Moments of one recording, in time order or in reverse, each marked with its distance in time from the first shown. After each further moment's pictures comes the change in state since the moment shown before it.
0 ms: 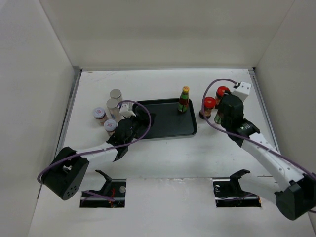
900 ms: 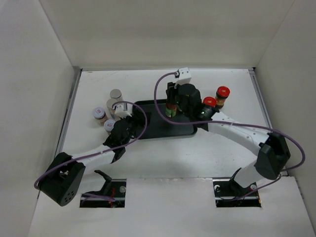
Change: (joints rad) left arm 0.037 -0.068 -0.033 -0.002 -0.017 0.001; right arm 0.391 0.399 0.389 0.165 -0.286 -0.121
